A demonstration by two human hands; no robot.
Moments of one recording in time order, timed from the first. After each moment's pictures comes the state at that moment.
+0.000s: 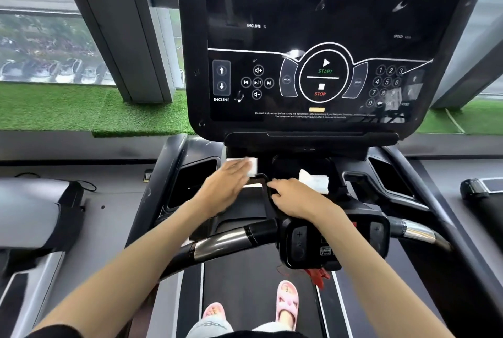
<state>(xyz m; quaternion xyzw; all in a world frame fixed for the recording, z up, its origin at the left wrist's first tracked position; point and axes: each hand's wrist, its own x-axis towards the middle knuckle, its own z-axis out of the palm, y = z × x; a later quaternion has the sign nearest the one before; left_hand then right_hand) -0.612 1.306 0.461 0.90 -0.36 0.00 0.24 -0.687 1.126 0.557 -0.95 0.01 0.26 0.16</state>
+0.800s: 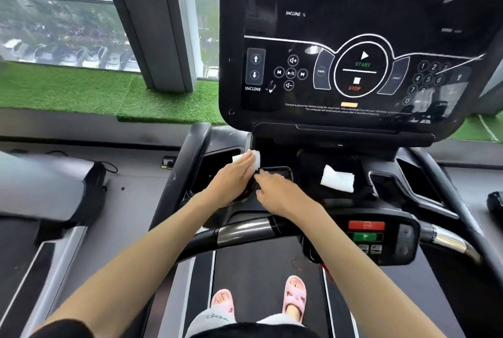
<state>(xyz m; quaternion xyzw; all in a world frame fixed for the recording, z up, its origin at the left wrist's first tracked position) -0.616 1.330 0.459 0.91 -0.21 -0.11 0.34 -0.676 1.197 0.538 -0.96 -0.06 0.24 0.11</state>
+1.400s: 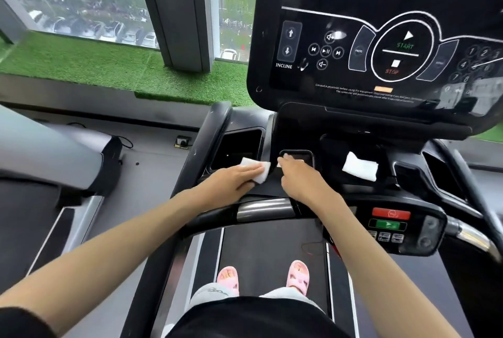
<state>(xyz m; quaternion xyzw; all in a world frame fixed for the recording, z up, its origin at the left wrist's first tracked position) -0.665 1.395 0.454 0.90 -0.33 -0.11 0.27 -0.684 1.203 0.531 -0.97 -0.03 0.23 0.09</state>
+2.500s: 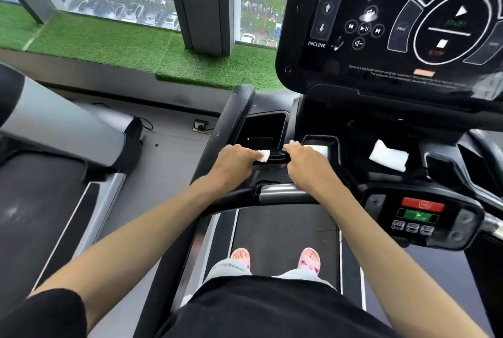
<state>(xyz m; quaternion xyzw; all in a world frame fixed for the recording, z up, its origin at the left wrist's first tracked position) -0.675 1.410 0.462 0.97 -0.21 -0.04 0.13 -0.693 1.232 0.518 -0.98 -0.07 0.16 0.10</state>
